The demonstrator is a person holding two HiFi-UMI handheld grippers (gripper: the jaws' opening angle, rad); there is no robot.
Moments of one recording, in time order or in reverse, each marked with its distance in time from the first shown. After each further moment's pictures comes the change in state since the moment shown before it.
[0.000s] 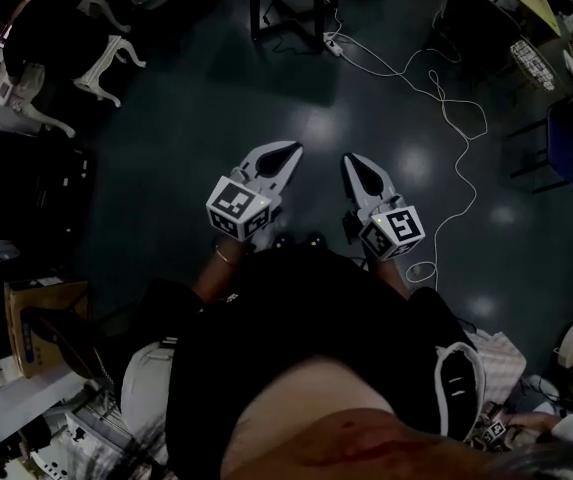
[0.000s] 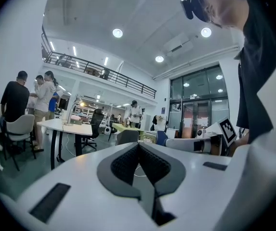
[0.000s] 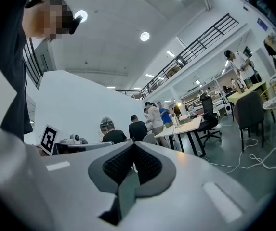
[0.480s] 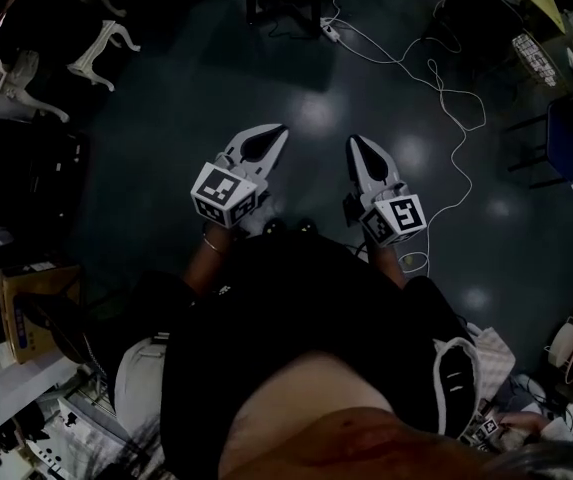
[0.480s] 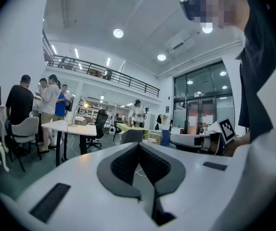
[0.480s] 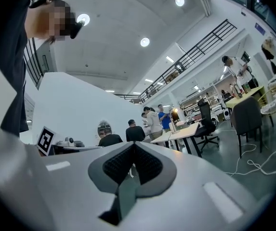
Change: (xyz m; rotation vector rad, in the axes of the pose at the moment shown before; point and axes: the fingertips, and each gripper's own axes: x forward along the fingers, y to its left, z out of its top) left arm 0.012 0.001 -0.003 0.005 -0.008 0.045; right arm -0.017 -0.041 0.012 -0.029 -0.061 -0.010
